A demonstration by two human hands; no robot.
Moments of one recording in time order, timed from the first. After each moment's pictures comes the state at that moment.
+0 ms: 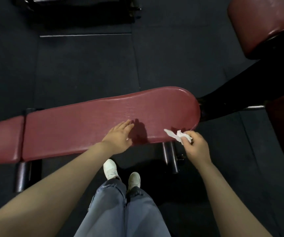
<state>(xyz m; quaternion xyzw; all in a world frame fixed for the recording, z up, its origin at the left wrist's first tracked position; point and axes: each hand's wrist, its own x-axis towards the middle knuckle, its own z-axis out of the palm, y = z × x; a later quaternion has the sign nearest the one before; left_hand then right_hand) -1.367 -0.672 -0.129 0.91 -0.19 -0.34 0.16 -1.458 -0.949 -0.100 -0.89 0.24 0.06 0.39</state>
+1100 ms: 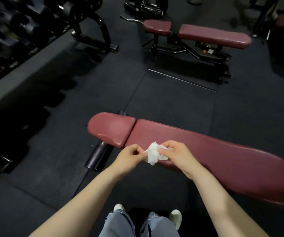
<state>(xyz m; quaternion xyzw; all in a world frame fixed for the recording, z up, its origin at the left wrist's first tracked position) -1.528 -0.305 0.015 0.72 0.24 -0.15 0.63 -1.448 -0.486 0.044 -0.79 -0.03 0.34 0.51</state>
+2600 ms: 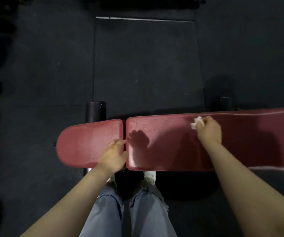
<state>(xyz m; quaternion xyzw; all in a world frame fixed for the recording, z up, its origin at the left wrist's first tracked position) -1.286 -0.144 -0.204 0.86 0.08 -0.38 0.33 -1.232 -0.478 -0.203 -0.92 0.31 0.10 0.21</state>
